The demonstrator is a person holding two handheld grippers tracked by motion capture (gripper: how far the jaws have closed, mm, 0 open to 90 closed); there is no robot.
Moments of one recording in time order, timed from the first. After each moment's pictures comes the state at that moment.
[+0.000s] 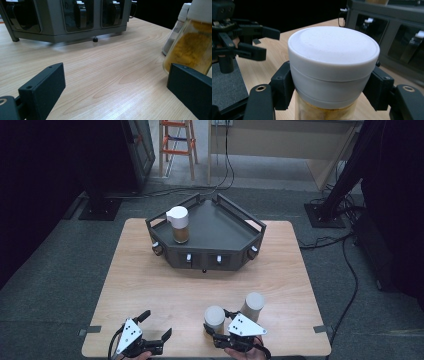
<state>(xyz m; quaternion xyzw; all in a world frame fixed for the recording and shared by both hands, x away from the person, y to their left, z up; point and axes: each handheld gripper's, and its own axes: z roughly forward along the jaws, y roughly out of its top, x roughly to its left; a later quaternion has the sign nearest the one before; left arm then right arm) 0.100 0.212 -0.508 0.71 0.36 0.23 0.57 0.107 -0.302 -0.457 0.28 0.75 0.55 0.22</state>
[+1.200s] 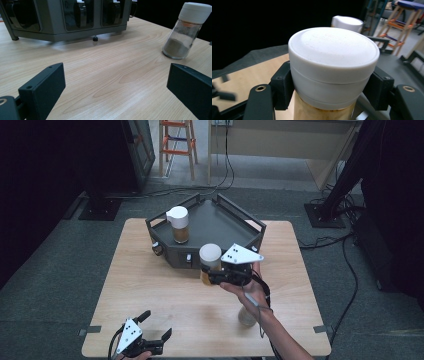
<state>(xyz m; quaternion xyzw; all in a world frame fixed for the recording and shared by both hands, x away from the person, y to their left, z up) 0.101 0.213 -0.509 0.71 0.36 0.23 0.57 0.223 -0.283 -0.317 0.28 0.76 0.53 0.26</state>
